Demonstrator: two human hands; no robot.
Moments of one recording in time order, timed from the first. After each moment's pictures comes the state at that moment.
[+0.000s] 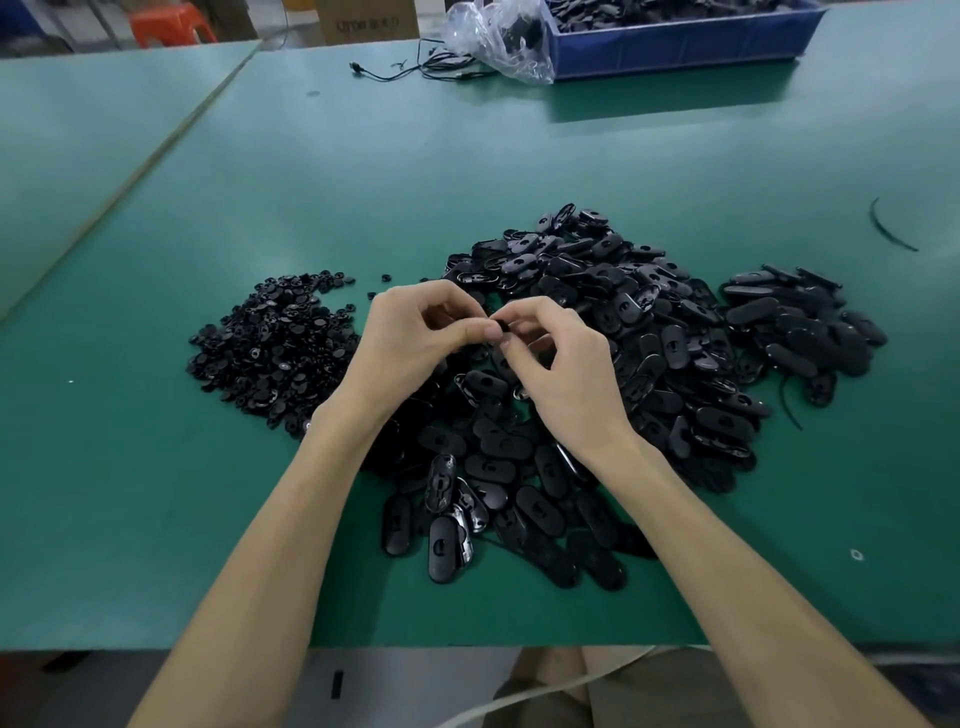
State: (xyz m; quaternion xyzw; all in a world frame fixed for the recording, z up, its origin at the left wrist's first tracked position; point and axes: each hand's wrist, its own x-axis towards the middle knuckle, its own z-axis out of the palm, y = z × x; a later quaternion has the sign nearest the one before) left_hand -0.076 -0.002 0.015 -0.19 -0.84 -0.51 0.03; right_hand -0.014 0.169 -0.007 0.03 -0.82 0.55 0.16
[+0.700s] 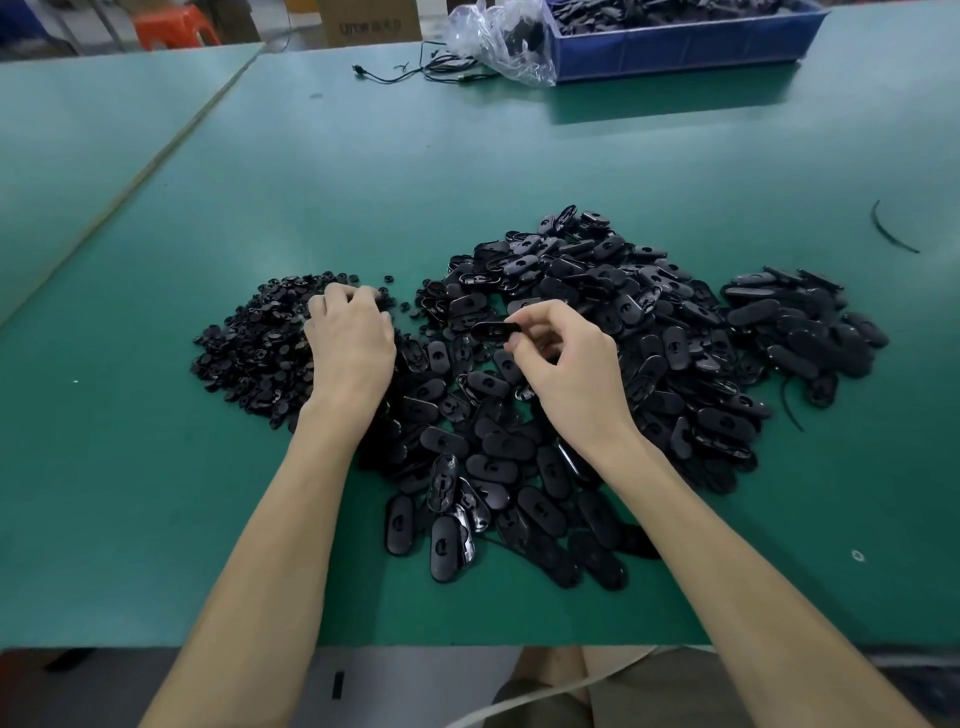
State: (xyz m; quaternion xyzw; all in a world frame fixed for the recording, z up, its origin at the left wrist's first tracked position) left_hand -0.098 -0.033 -0.003 0.03 -0.98 -0.17 0.10; right_hand -0.017 0.170 -0.009 -0.02 -0.81 0.57 0.13
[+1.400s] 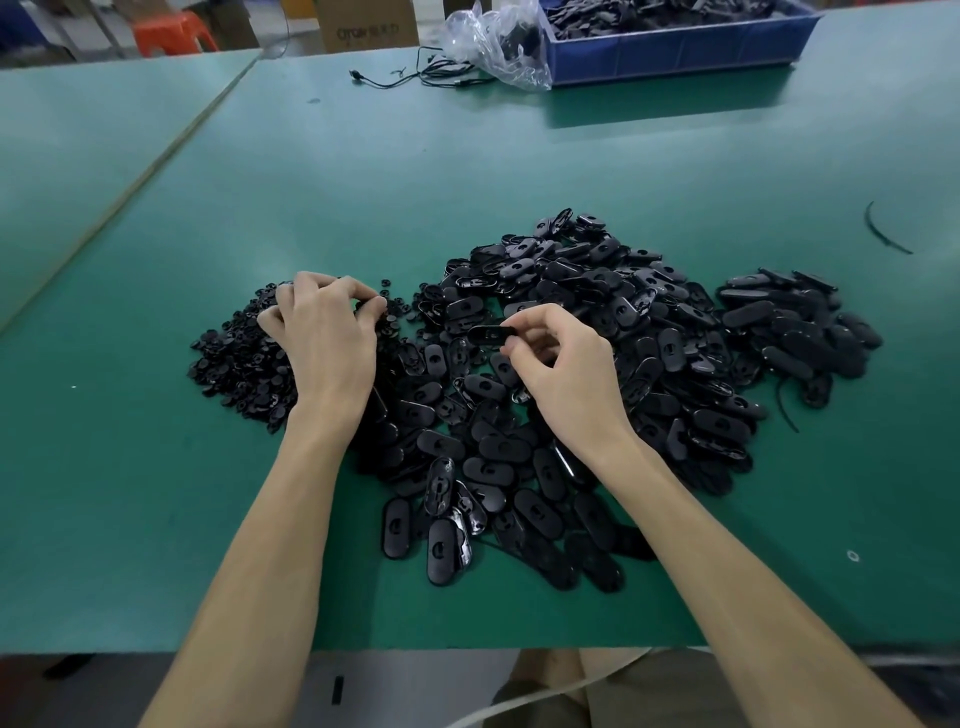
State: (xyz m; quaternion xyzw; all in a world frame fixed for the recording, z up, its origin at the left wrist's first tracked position) left_hand -0.094 -0.037 0.004 0.05 -0.95 -0.22 0.23; right_hand -0.018 0.172 -0.009 -0.02 -0.82 0.56 0.14
